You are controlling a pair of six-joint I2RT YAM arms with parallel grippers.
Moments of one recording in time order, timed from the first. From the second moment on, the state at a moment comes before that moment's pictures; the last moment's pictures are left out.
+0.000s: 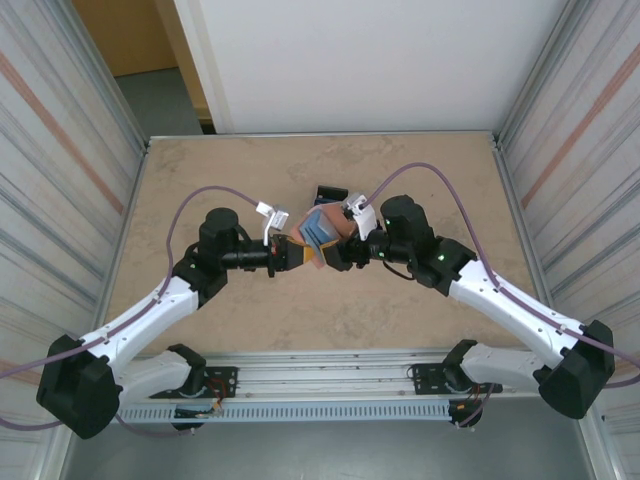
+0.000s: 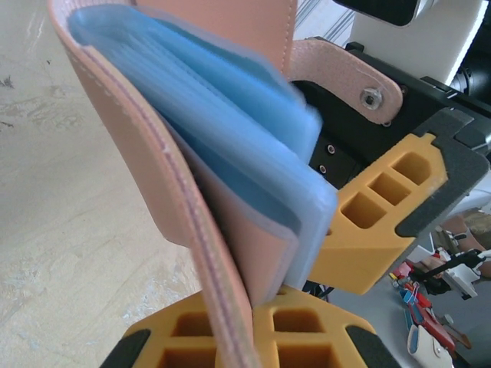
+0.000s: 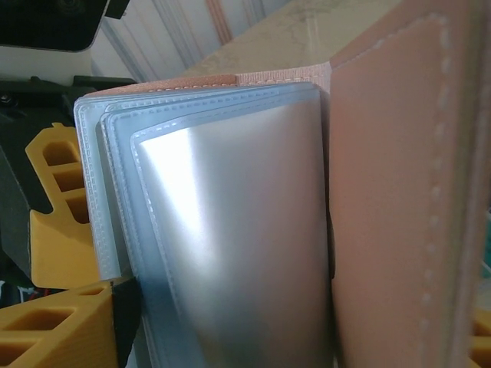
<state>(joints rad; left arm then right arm) -0.56 1.08 0.68 0.15 0.84 -0.47 0.75 1.12 0.96 -0.31 -0.28 0.15</state>
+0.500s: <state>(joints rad) -0.56 1.08 0.68 0.15 0.84 -0.47 0.77 1.12 0.96 -0.29 -0.24 0.15</state>
